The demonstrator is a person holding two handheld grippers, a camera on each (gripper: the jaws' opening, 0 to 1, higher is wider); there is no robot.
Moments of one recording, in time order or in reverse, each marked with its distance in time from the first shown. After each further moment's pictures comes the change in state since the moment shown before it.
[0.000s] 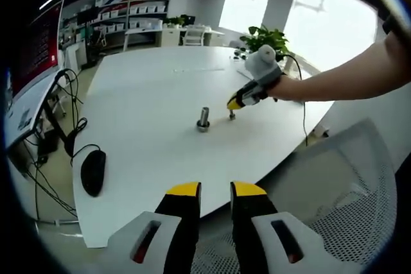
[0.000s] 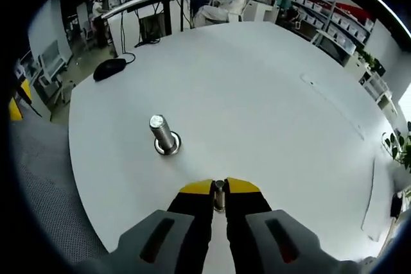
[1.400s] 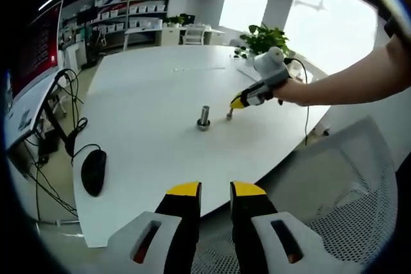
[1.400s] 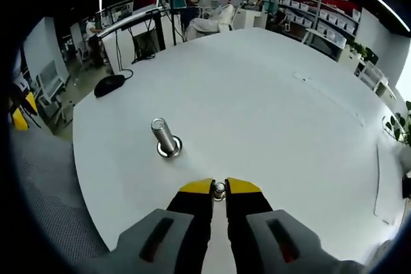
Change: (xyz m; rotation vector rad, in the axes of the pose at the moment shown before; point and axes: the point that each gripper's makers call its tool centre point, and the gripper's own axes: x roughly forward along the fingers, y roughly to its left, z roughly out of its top) left arm 0.000 0.001 -0.002 0.003 0.009 0.005; right arm -0.008 0.004 -0.006 0.096 -0.078 0.005
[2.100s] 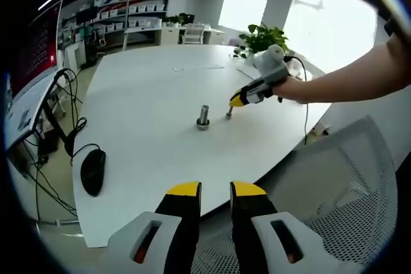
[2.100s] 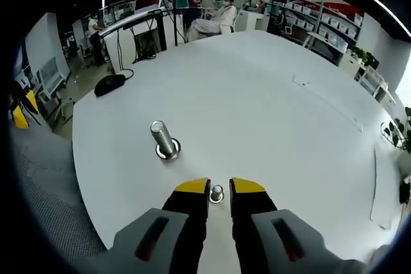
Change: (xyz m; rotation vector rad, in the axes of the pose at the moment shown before) left arm 0.001 -0.001 0.000 -0.001 0.004 -0.004; right arm -0.005 -0.005 0.007 -0.017 -0.016 -0.010
